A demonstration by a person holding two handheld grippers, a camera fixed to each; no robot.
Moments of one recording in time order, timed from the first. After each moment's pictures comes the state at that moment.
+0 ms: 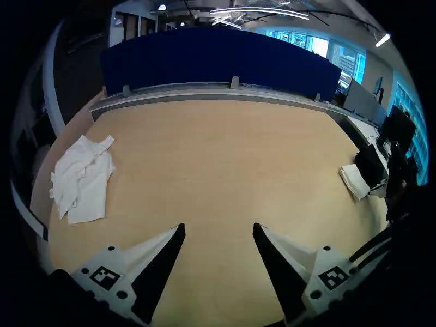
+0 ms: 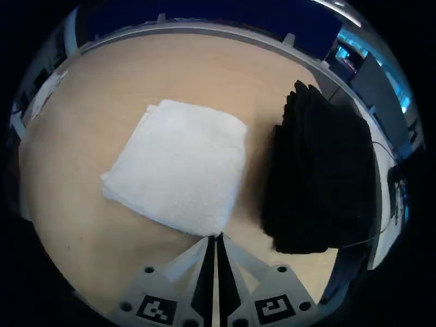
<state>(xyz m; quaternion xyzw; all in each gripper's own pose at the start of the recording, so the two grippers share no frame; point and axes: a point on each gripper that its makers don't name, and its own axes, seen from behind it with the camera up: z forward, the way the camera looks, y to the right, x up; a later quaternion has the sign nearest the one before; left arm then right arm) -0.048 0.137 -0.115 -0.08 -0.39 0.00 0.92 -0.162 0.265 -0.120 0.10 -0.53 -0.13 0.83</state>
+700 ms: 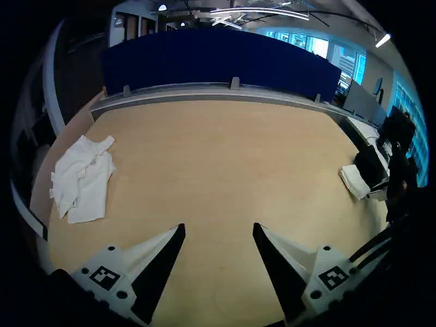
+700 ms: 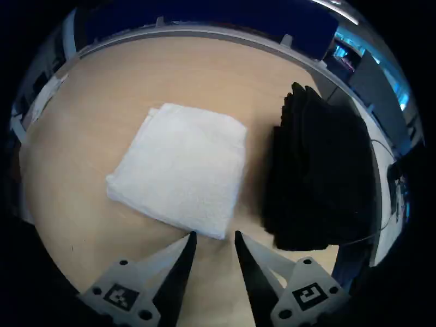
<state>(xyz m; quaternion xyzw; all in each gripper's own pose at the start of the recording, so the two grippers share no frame) -0.046 0.138 -0.116 -0.08 -0.39 0.00 0.92 -0.157 0.262 -0.122 0.09 -0.52 -0.12 0.84</state>
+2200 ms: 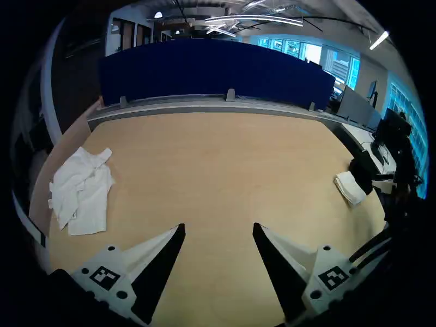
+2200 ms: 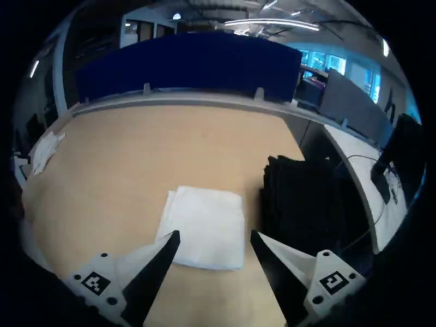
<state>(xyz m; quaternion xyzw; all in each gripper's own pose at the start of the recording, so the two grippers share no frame) -0.024 0.131 -0.099 -0.10 -0.36 0.00 0.93 -0.052 0.215 -0.084 0.04 -0.35 -0.04 0.93</state>
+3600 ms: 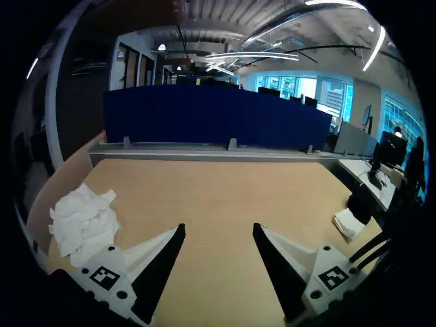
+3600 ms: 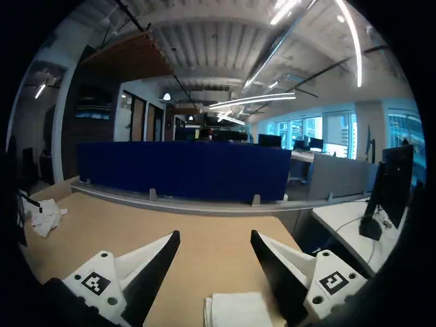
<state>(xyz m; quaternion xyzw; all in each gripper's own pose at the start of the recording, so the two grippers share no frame) 0.041 0.108 -0.044 -0.10 -0.24 -0.02 0.97 0.143 0.100 -0.032 0.00 -0.08 -0.03 1.00</state>
